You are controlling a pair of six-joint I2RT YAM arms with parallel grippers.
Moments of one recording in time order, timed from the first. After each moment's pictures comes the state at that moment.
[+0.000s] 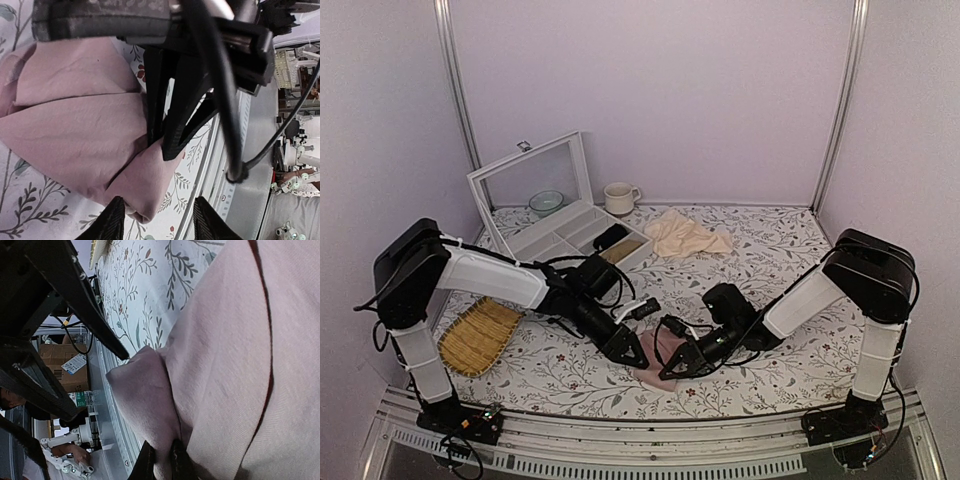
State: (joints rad) left arm -0.89 1.81 0.99 -0.22 0.75 -0.19; right arm 0.87 1.92 0.71 0.39 -0.88 0.69
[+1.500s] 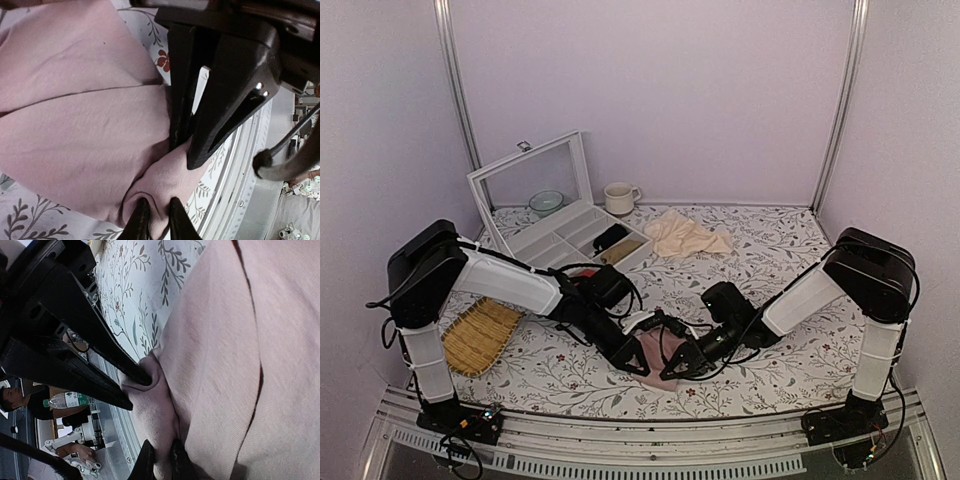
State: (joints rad) left arm -0.95 1.90 1.03 -0.25 0.66 -0.19; right arm 0.86 1.92 0.73 0.32 -0.89 0.68
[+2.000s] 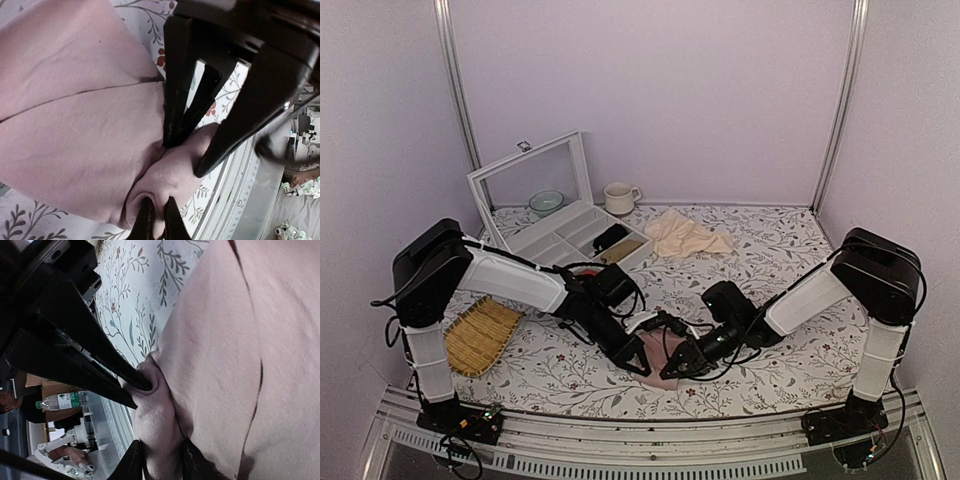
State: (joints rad) left arm -0.95 1.92 1.07 -0.30 0.66 -0.18; right arm 0.87 1.90 0.73 0.30 -0.87 0.66
